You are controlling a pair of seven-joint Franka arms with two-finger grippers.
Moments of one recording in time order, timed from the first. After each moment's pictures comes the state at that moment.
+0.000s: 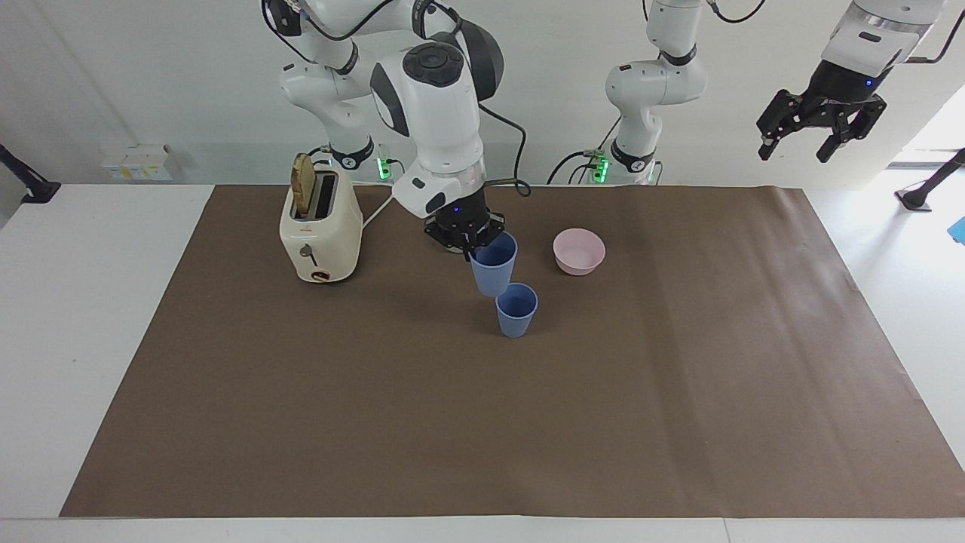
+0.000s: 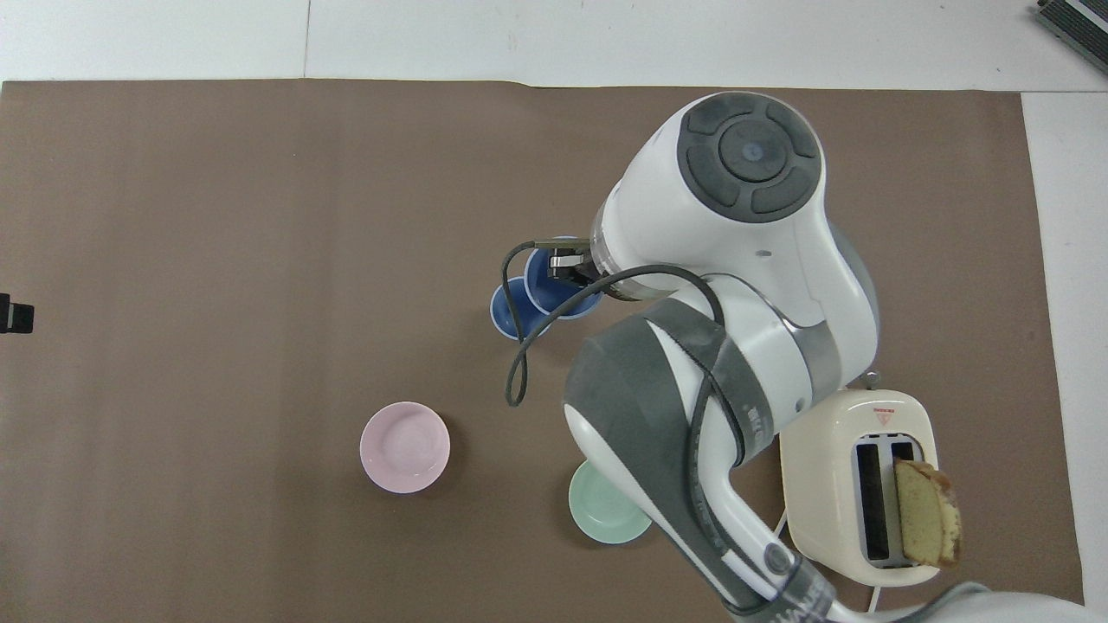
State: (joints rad) left arm 0.06 -0.13 -0.05 -1.53 -0.05 1.47 0.08; right arm 0.35 0.32 0.20 -1.40 0.01 1.79 0.59
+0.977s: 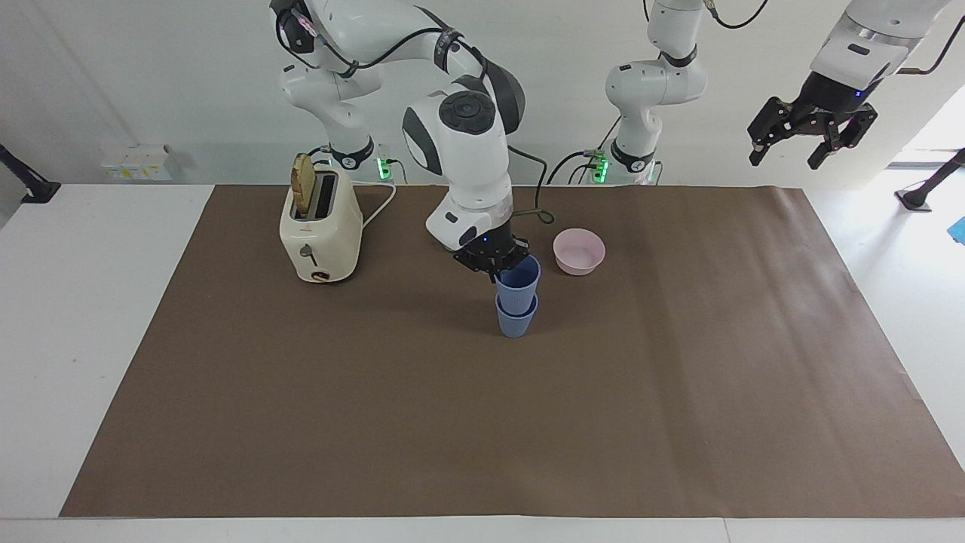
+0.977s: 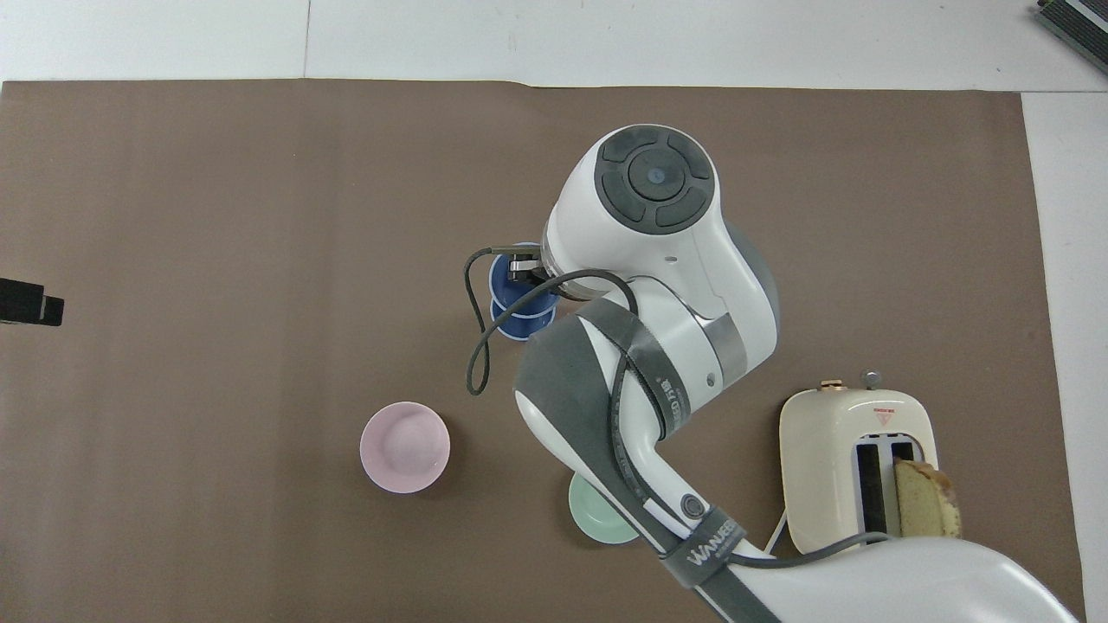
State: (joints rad) left arm 0.06 -0.08 -0.08 -1.48 -0.05 1.44 0.08; right arm 0.38 0.41 0.20 -1.40 0.01 1.89 0.62
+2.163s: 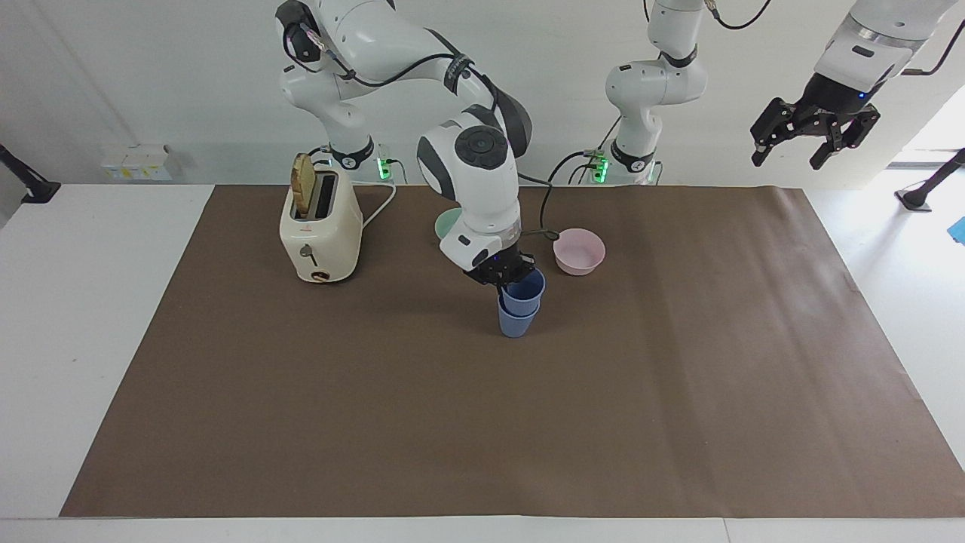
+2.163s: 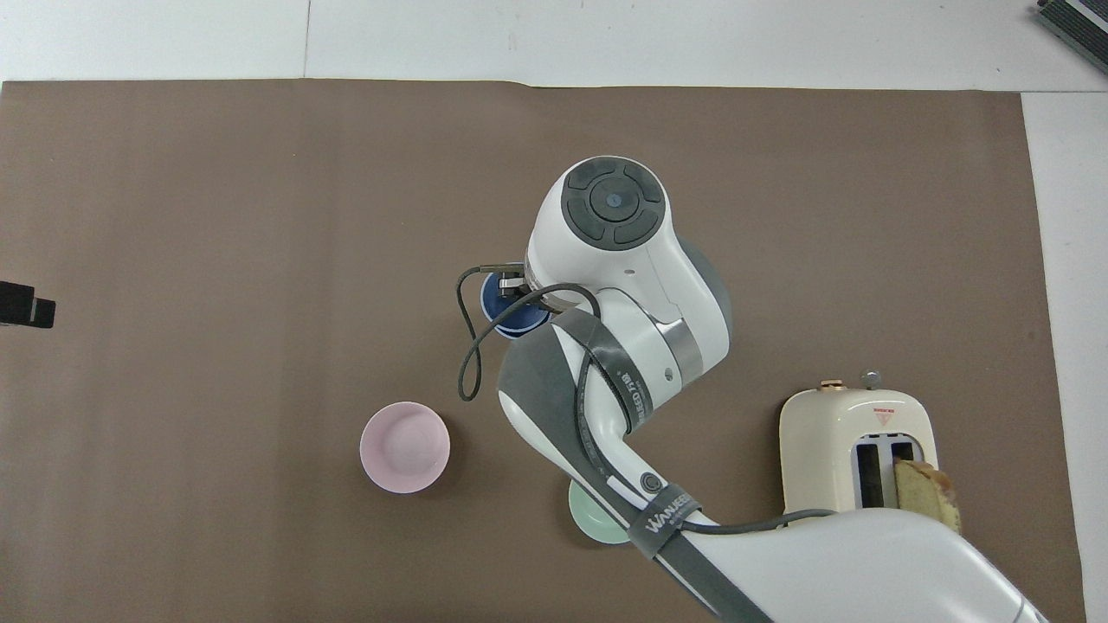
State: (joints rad) left arm 0.06 -0.08 -0.07 -1.48 -0.05 1.43 0.08; right arm 0.40 0.47 0.20 -1.45 0.01 1.96 0.62
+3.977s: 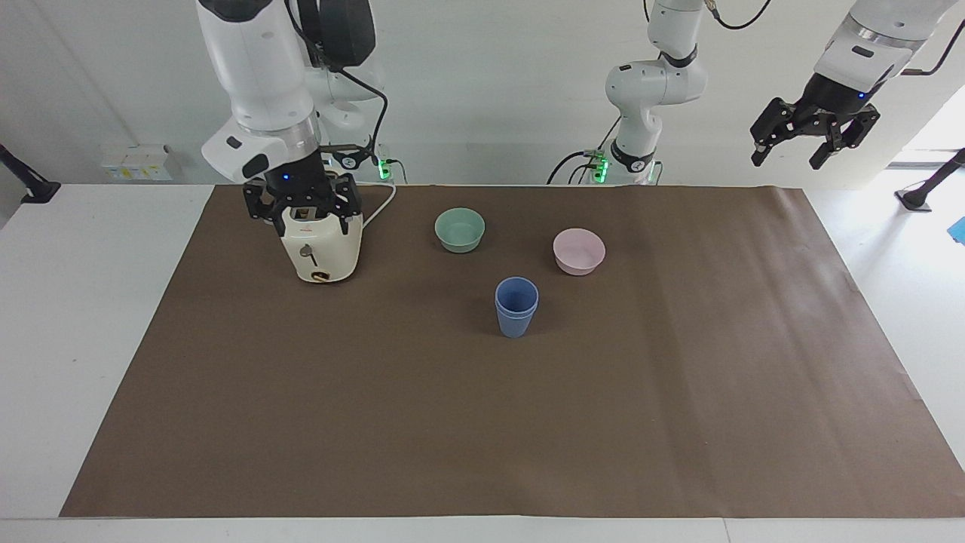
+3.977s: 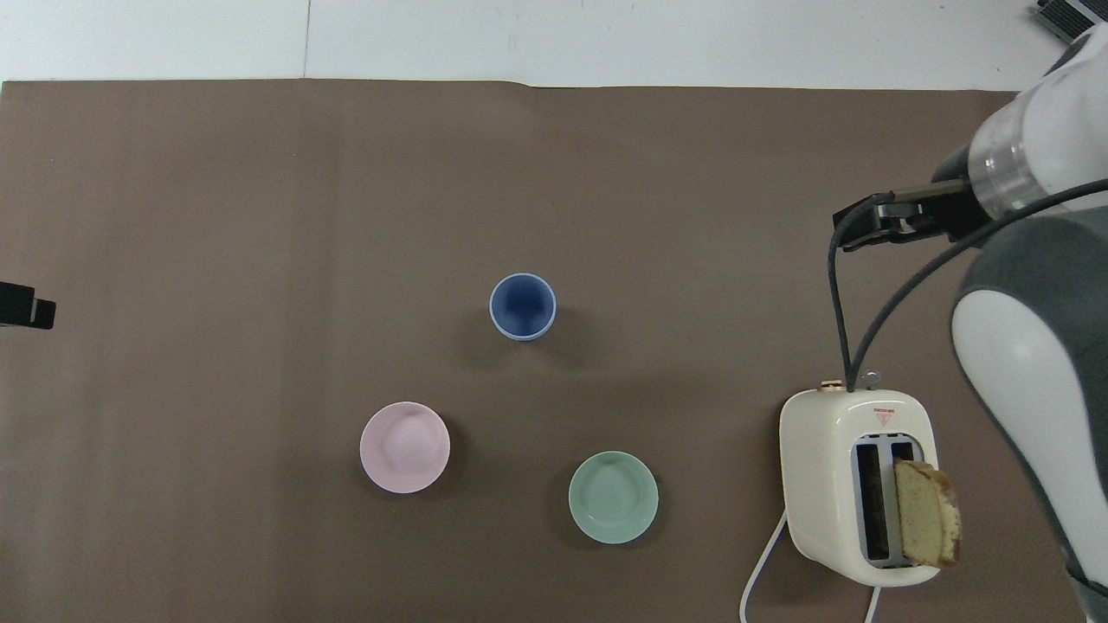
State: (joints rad) left arm 0.06 -0.08 -0.07 -1.48 -0.05 1.42 0.08; right arm 0.00 0.13 0.18 -1.34 -0.10 1.51 0.13
